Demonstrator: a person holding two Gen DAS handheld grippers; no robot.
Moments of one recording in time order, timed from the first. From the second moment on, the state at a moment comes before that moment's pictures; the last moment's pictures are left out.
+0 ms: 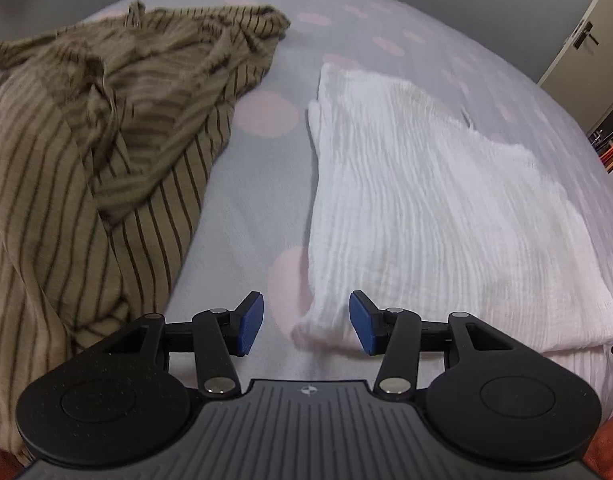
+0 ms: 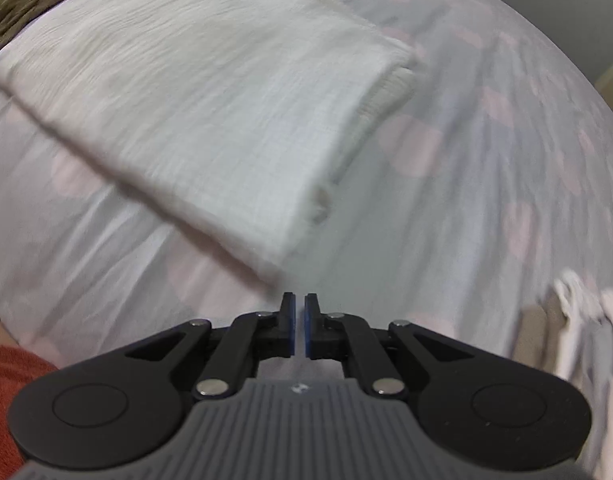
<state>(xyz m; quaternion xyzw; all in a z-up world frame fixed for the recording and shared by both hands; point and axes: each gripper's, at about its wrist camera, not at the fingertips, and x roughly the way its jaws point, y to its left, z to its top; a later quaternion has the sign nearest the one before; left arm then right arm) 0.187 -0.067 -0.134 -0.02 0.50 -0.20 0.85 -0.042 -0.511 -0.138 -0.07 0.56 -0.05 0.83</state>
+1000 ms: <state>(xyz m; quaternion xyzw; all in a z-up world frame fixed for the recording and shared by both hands) 0.318 -0.120 -0.174 -0.09 0.44 -0.20 0.87 0.077 -0.607 -0.169 0.29 0.35 -0.14 0.88</state>
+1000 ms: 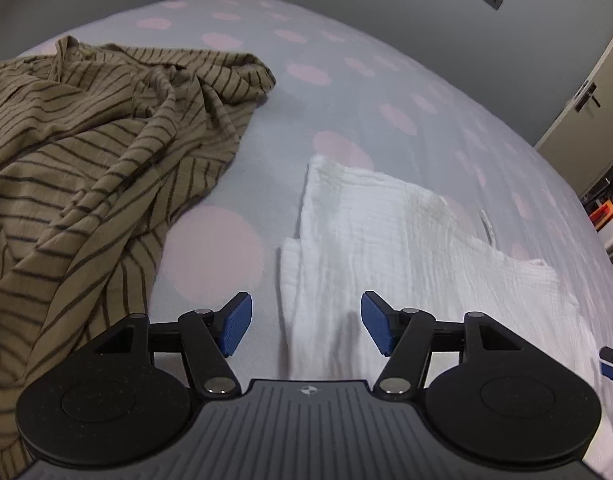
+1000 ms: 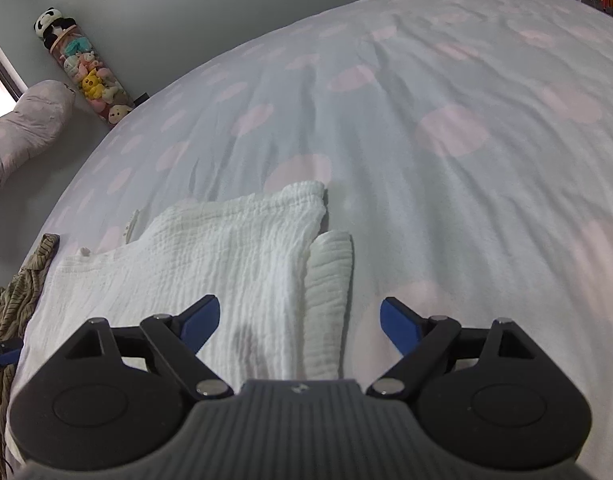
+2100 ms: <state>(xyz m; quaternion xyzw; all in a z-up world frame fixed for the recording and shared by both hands) 0.310 -0.142 -0.189 -0.04 0.41 -0.20 0.89 0.079 -0.596 -0.187 0.25 0.31 -0.11 0.91</state>
